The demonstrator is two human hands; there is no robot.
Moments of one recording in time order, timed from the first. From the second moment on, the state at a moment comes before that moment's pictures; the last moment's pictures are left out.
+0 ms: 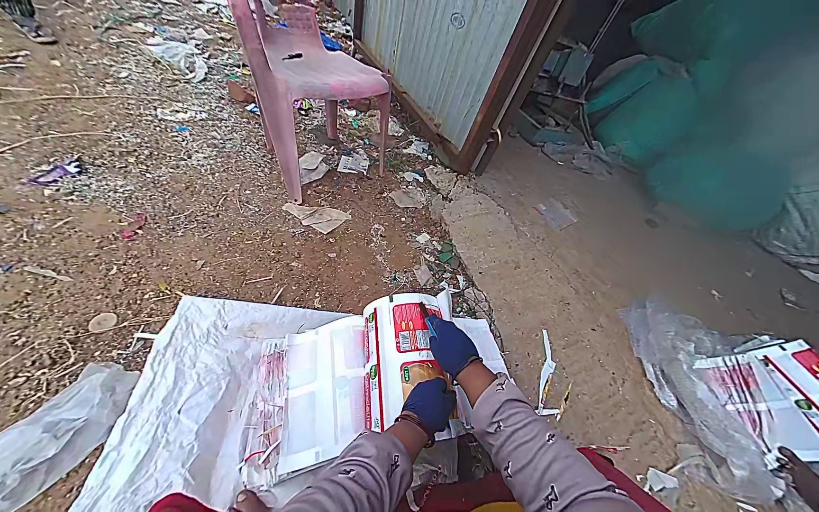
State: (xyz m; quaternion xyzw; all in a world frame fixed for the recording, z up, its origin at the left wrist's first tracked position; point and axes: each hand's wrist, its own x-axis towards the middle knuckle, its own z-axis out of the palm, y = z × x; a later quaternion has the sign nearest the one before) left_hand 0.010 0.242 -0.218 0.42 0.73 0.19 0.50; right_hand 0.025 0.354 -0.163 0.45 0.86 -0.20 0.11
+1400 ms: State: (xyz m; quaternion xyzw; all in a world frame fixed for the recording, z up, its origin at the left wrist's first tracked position) left_hand 0.011 0.240 -0.222 0.45 0.71 0.18 0.51; right_hand -0.004 0.379 -0.178 0.46 0.87 -0.12 0.11
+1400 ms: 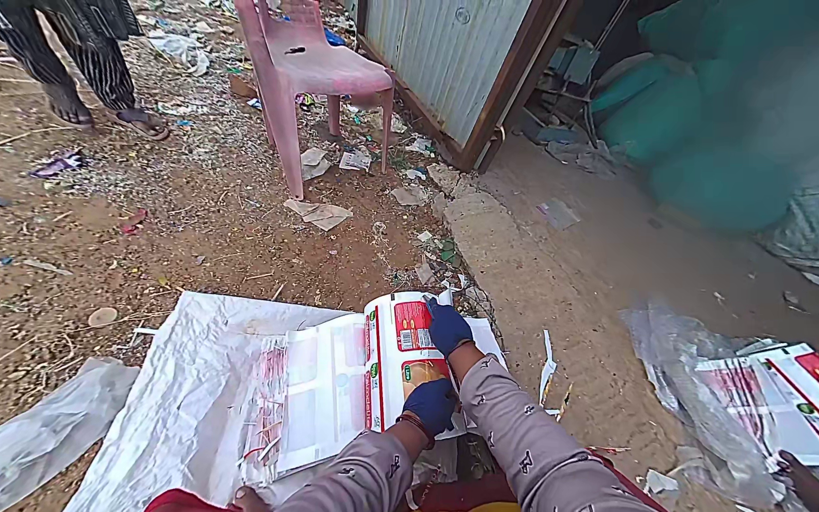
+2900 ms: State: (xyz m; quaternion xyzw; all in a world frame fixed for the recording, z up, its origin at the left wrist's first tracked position) left_hand -0.045 -0.003 -0.004 0.40 0.66 0.57 0.29; right_hand 0.077 0.355 0.140 0.23 0.80 -0.31 -0.46
